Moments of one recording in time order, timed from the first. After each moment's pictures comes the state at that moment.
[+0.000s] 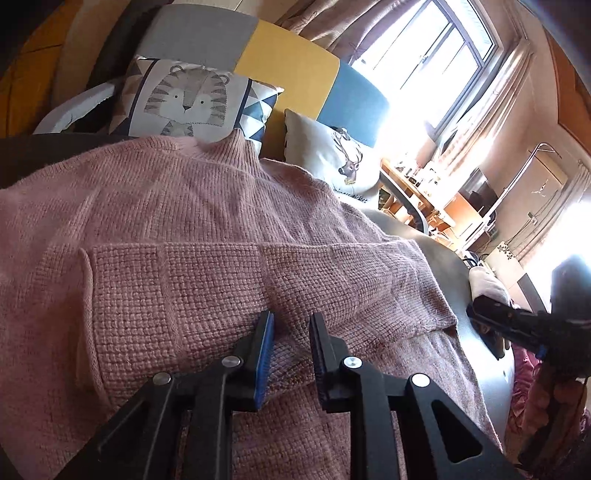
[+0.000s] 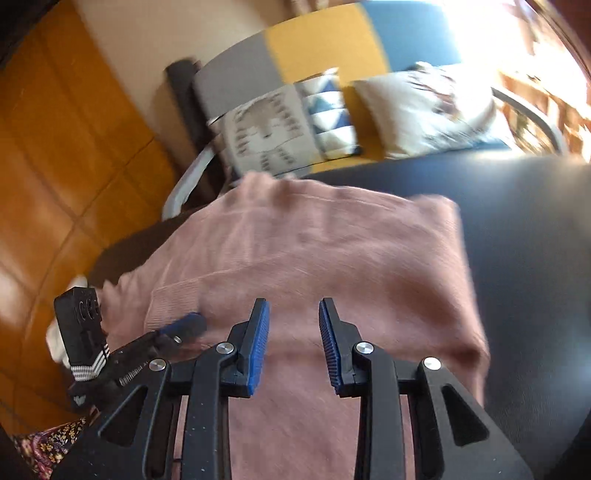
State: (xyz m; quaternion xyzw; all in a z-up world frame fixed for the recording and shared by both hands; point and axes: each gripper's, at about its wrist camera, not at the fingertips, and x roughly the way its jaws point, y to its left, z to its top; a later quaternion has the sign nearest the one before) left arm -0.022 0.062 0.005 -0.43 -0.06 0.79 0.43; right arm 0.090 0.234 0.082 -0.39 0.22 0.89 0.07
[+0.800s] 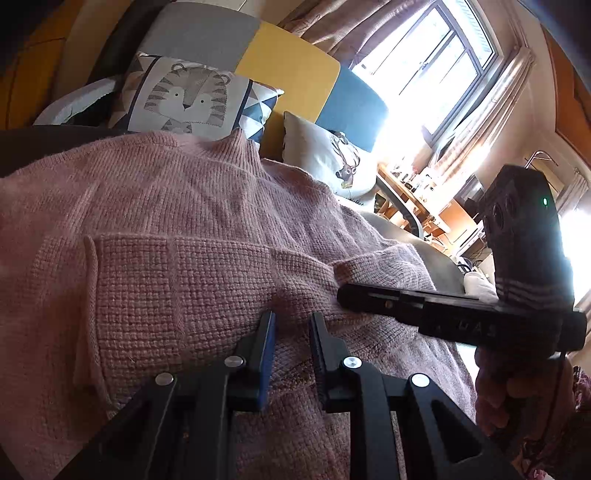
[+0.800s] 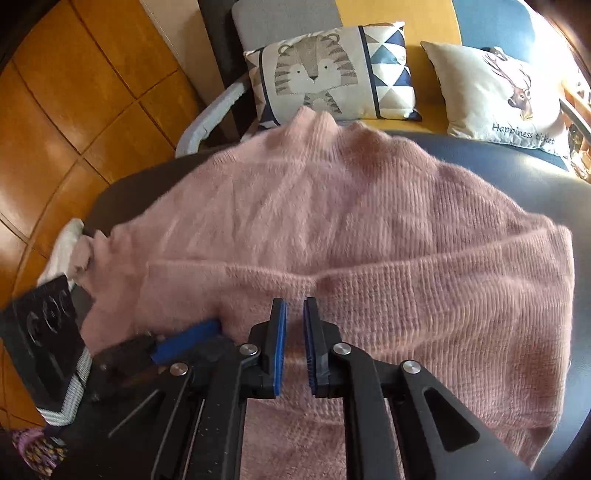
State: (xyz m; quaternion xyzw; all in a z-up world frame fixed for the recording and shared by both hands) left arm -0.025 0.058 -0.001 -0.42 -0.08 0.79 0.44; right arm 0.010 0.192 0.043 -0.47 0.18 0.86 0.01
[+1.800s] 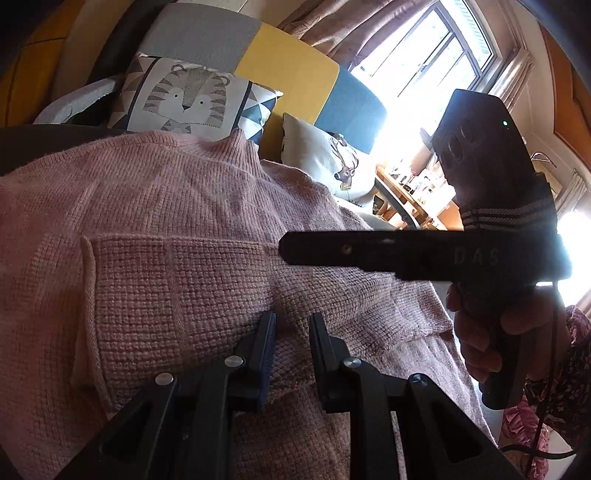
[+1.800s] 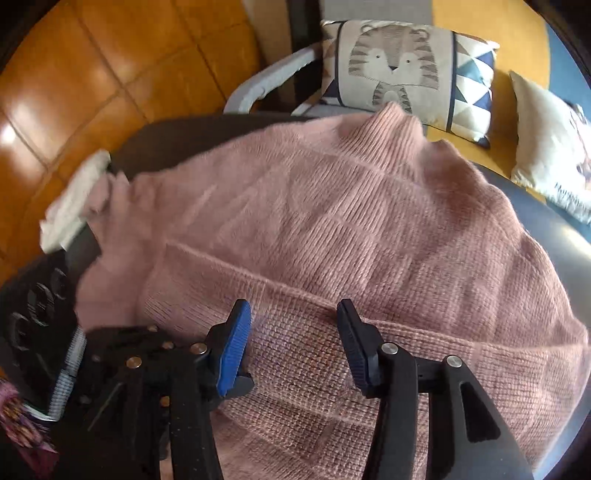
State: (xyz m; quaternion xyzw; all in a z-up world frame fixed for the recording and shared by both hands) left arm -0.023 0.057 -0.004 -0.42 -0.08 0.79 0.44; right arm -0.037 0.163 0.027 -0.51 0.06 0.85 -0.09
